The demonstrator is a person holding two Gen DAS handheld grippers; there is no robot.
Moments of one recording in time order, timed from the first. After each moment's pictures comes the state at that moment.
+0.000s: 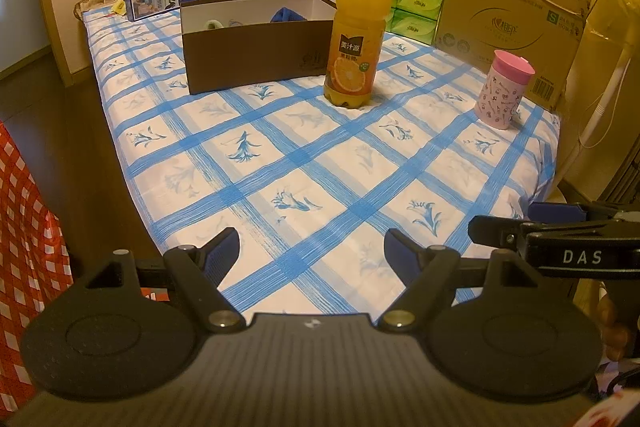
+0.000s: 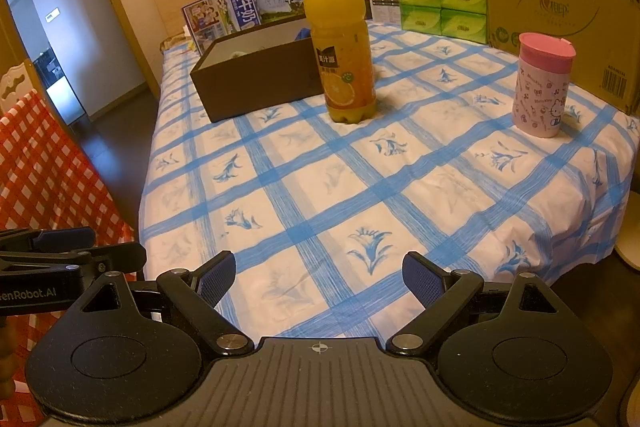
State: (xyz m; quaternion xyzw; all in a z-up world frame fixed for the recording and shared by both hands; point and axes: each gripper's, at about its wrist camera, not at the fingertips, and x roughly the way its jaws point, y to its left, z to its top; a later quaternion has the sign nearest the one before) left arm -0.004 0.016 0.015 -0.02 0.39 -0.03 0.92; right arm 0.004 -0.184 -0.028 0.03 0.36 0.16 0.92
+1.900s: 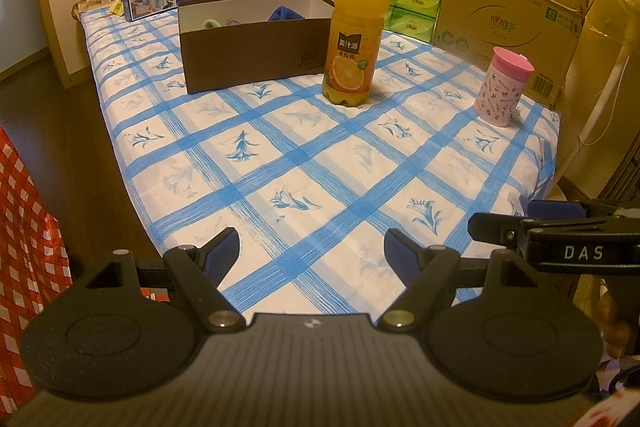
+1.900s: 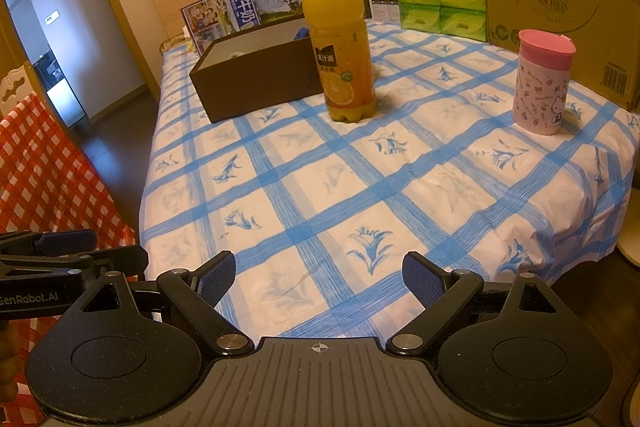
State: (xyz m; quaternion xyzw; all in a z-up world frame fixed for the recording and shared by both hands) left arm -0.003 0.014 0.013 -0.02 0.39 -0.03 0.92; right arm 0.005 -0.186 -0.029 0.03 0.36 0.17 0.92
